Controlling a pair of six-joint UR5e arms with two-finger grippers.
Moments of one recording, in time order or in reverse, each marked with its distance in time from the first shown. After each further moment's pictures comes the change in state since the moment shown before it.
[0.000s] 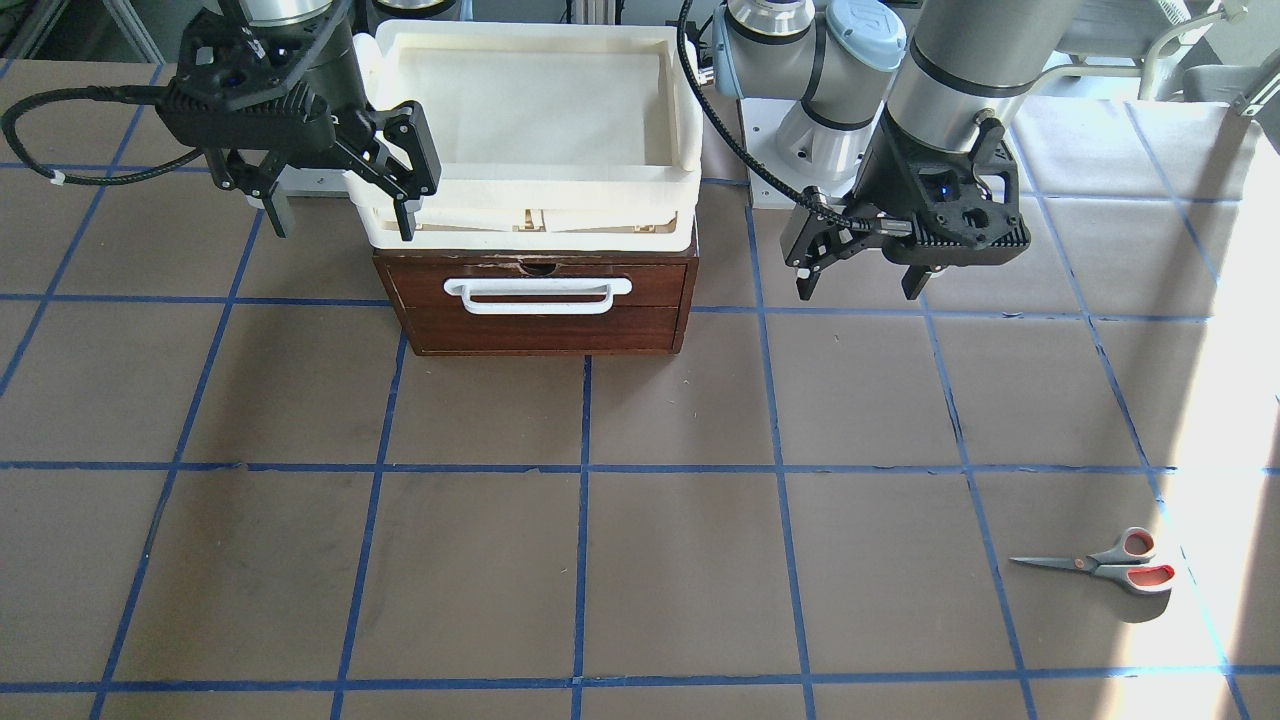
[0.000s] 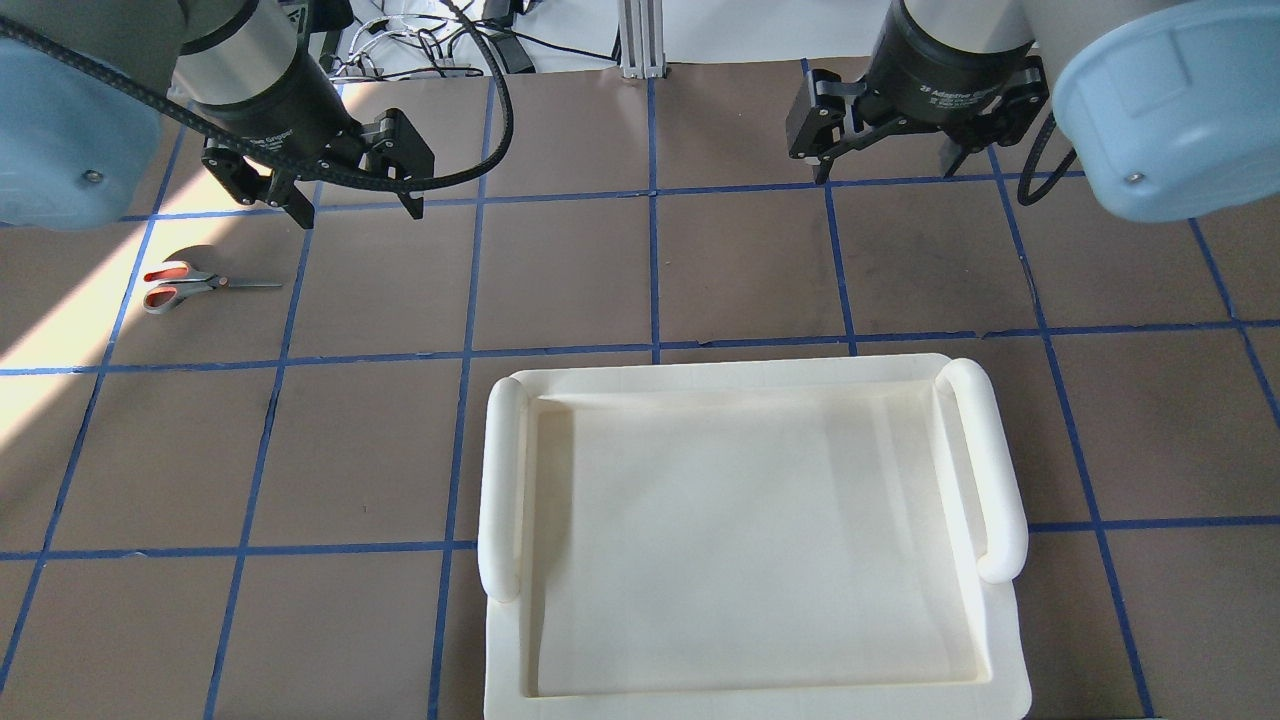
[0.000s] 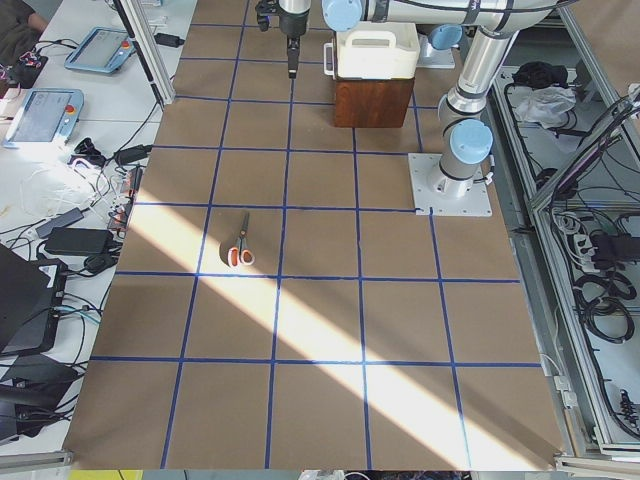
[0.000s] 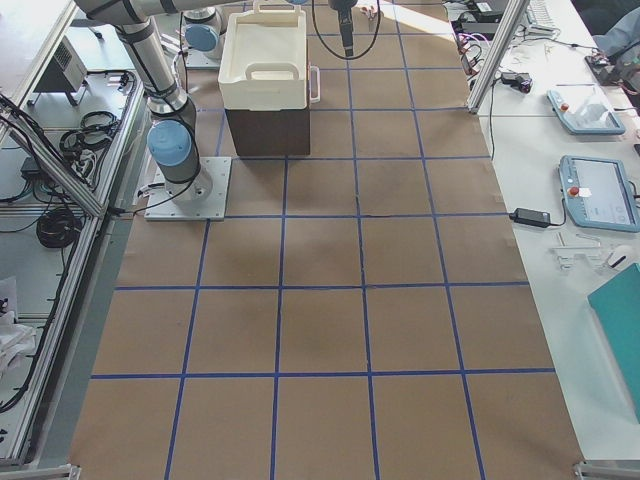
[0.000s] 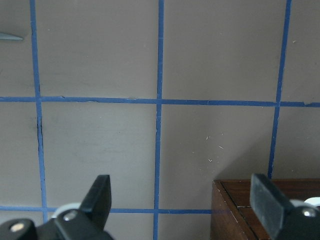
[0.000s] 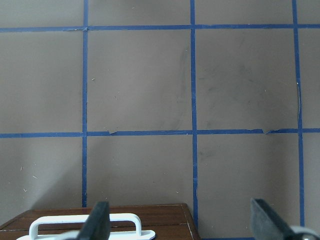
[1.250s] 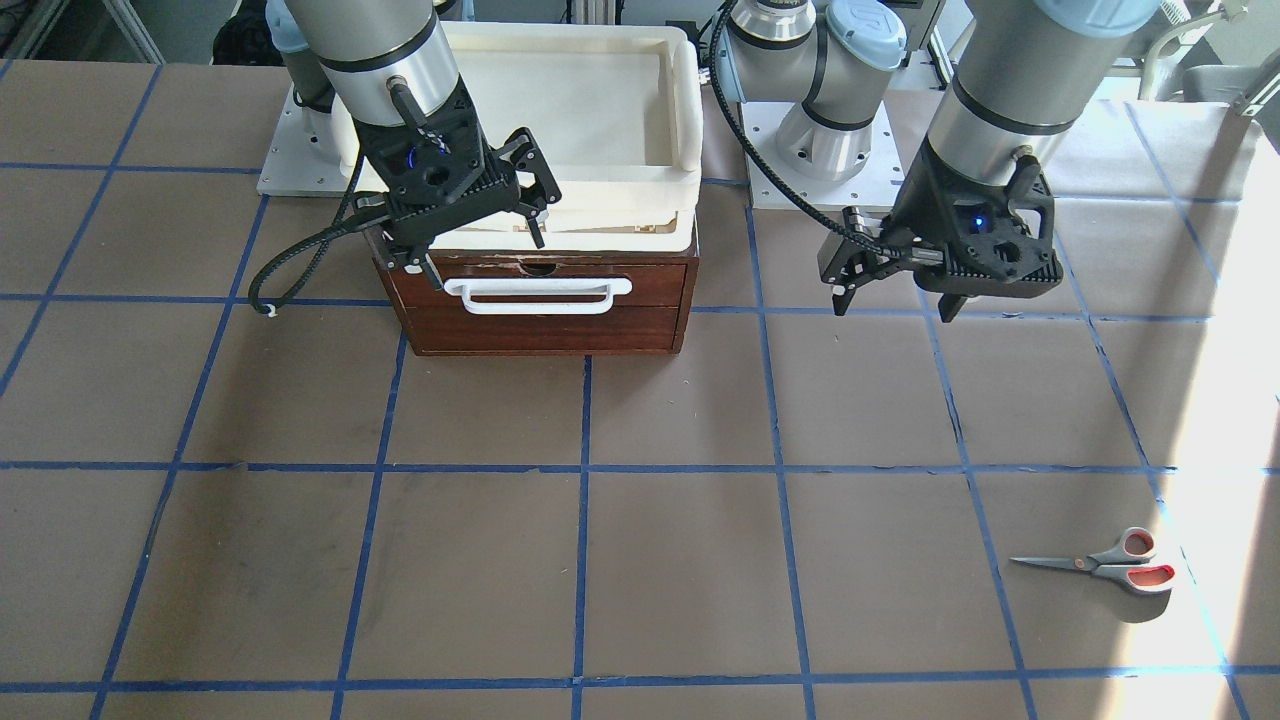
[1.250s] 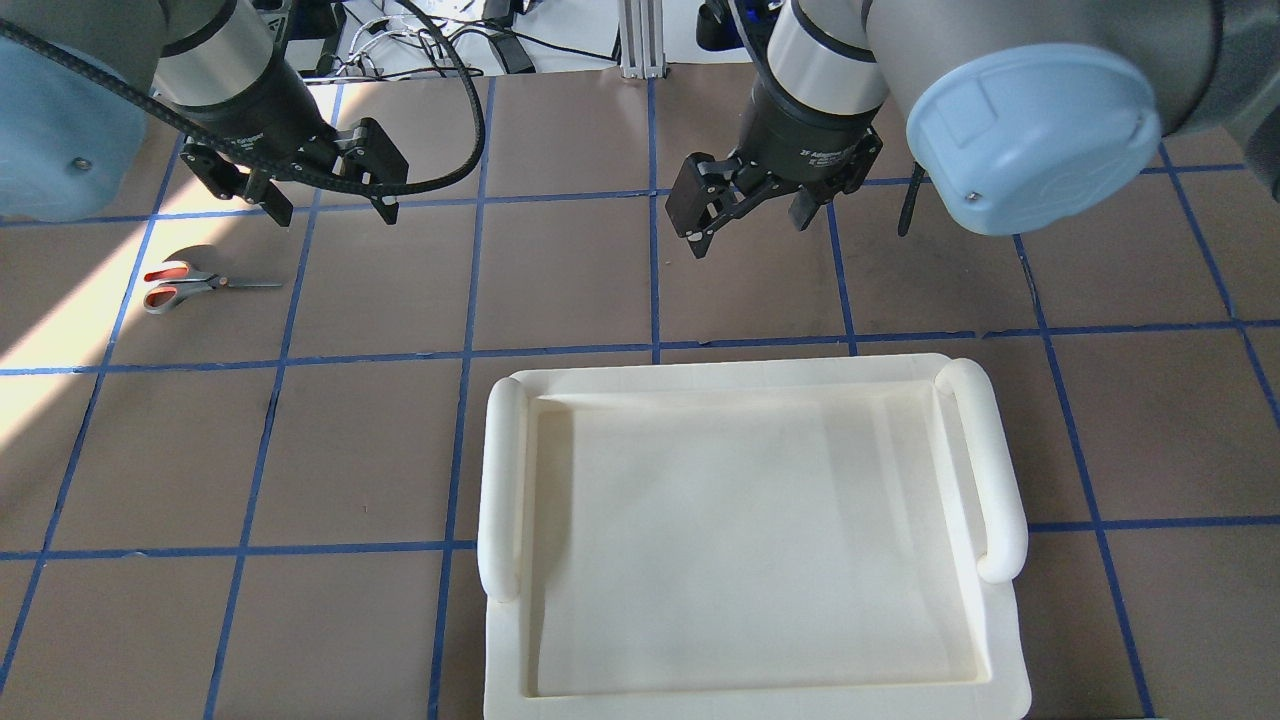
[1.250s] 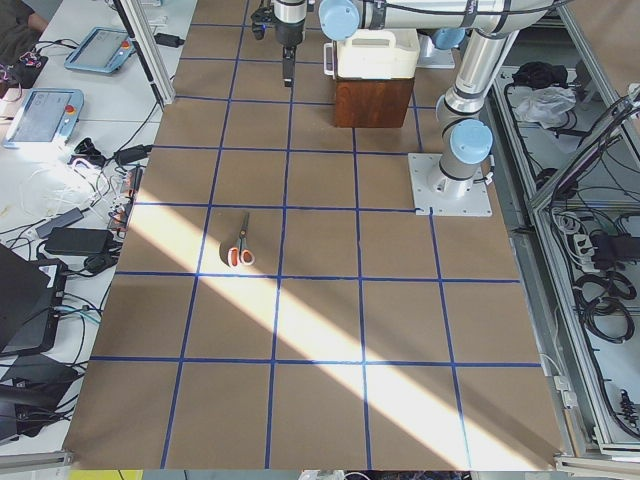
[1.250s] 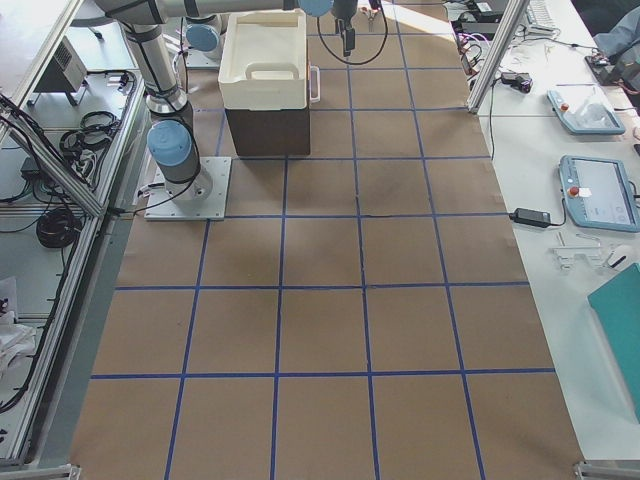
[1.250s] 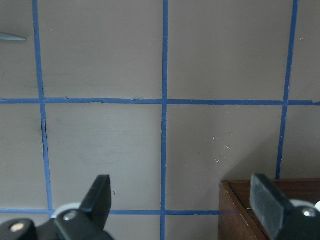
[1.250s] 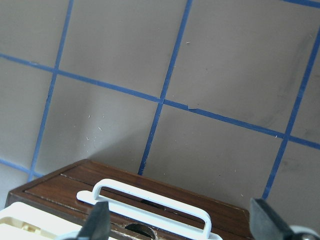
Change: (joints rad) left arm 0.091 -0.022 -0.005 0.002 0.007 0.227; right arm 0.090 0.101 0.009 0.010 0.200 -0.381
